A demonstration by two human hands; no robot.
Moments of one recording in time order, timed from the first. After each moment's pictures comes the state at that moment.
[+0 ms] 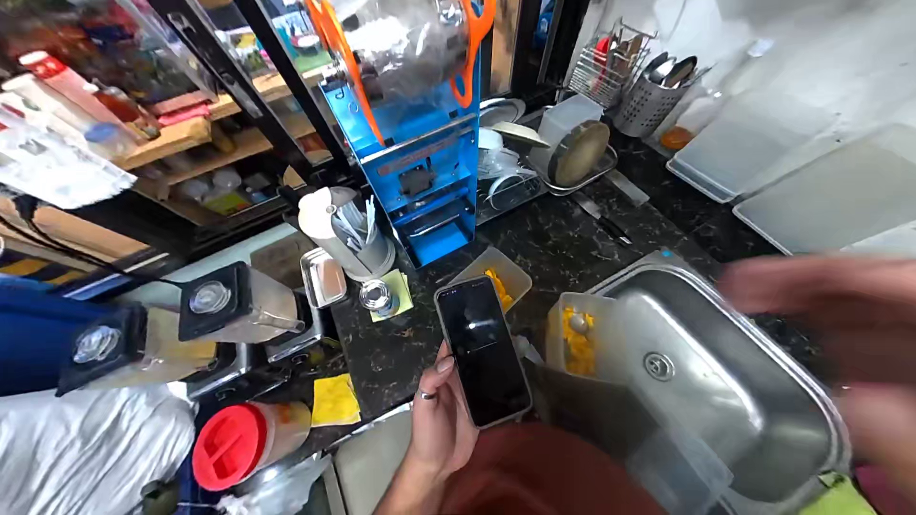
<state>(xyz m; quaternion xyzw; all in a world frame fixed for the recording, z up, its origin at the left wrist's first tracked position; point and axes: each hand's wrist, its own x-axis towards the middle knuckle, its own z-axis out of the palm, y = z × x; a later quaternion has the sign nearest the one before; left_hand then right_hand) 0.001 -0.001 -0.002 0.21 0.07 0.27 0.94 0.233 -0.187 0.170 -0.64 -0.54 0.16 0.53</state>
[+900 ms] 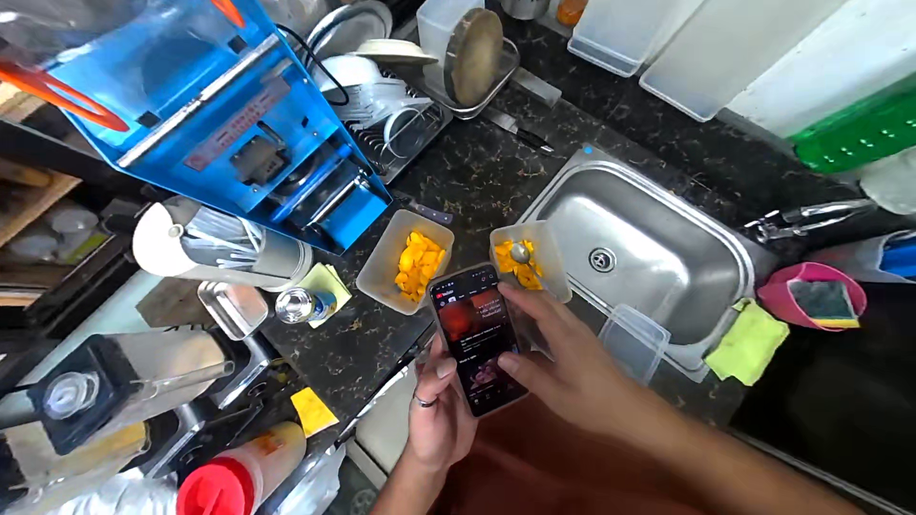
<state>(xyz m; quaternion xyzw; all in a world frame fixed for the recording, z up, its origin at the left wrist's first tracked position) 0.043 -0.043 -0.023 0.20 0.05 0.14 0.97 0.179 -0.183 0.007 -0.75 -0.43 0.15 0.47</state>
